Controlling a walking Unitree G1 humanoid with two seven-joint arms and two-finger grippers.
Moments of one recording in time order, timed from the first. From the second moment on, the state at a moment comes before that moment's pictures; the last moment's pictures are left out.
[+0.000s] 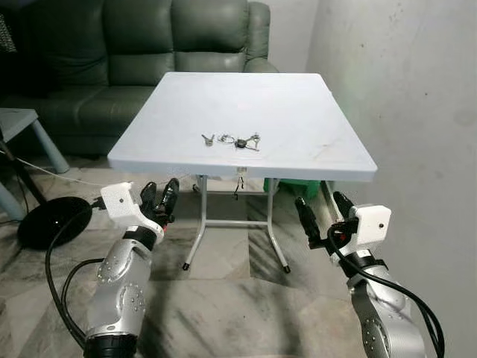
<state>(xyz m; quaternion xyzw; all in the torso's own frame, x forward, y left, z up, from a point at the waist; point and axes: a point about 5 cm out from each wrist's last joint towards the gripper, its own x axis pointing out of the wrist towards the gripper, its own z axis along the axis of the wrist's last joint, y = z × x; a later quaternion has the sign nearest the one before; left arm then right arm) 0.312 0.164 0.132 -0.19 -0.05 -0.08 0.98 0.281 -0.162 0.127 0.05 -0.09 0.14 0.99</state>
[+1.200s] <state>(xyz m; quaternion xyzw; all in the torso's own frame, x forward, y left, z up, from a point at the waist) 0.312 0.160 0.133 -0.18 -0.04 -0.10 0.98 0.284 -0.165 0.136 0.05 -0.10 0.13 0.99</state>
